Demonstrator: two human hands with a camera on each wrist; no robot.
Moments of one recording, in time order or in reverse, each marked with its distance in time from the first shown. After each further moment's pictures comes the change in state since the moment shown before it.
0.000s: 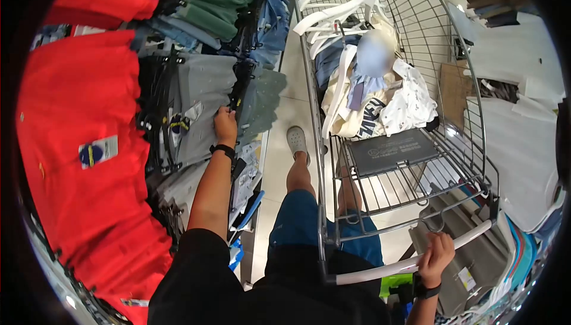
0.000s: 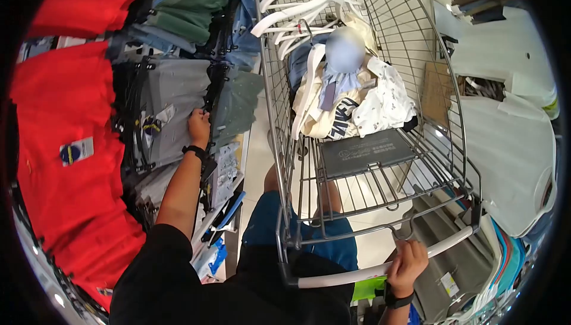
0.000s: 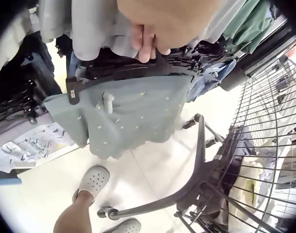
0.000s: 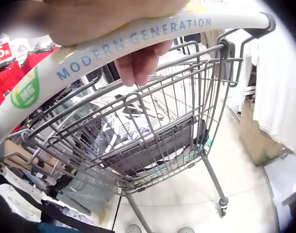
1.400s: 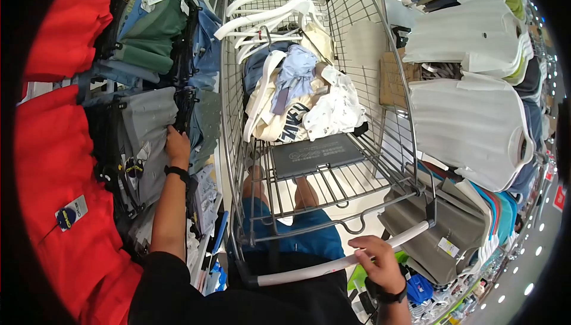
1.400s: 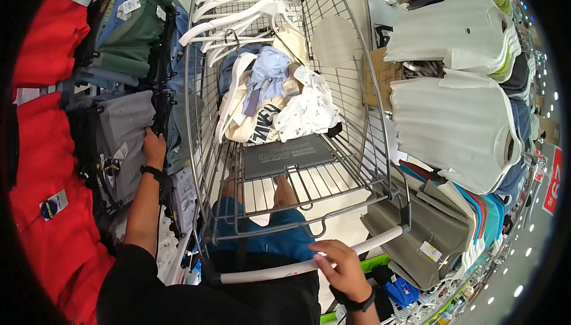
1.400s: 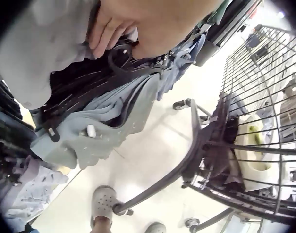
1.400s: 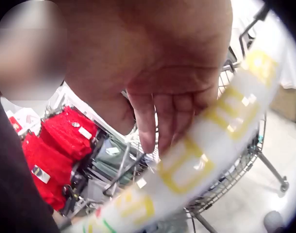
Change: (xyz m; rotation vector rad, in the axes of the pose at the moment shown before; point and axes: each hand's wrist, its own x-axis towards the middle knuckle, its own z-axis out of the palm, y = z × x) left_hand 0.000 0.111 -0.024 0.369 -0.161 -0.014; right_hand 0.050 -0.091 -0.081 0.625 -0.383 0.348
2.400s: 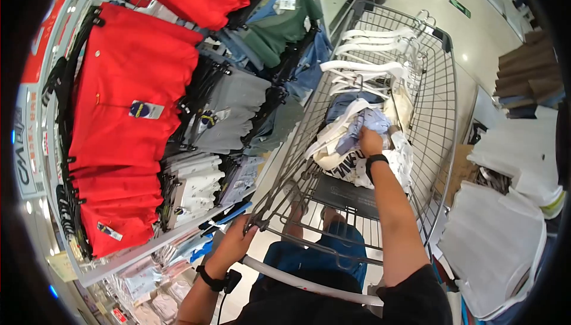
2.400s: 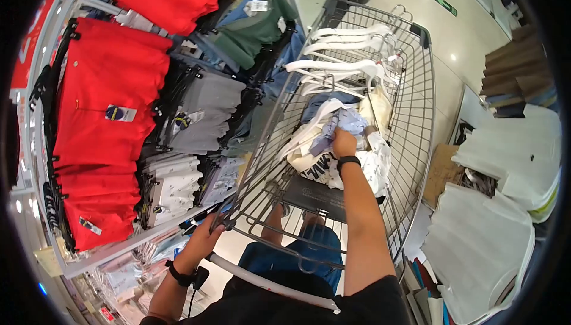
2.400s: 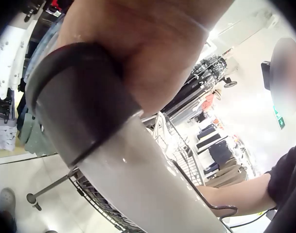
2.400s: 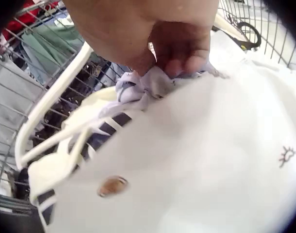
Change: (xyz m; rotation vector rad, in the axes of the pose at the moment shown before) left_hand -0.337 0.089 -0.193 -0.671 -0.332 -0.140; right_hand 0.484 0.077 0.094 -0.732 0.054 -0.553
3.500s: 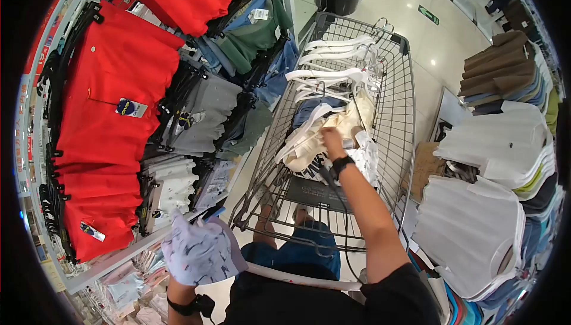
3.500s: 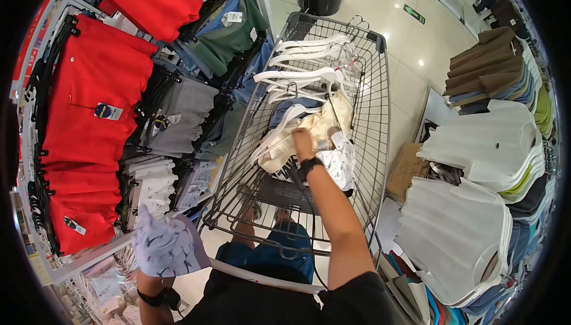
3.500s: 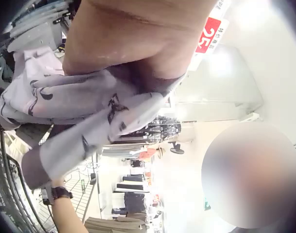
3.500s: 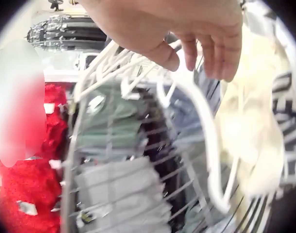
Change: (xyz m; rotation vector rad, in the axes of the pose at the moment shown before) left_hand -0.058 0.081 -0.060 -0.272 0.209 0.214; right_hand -0.008 -0.024 -0.002 0.963 -0.047 0.299
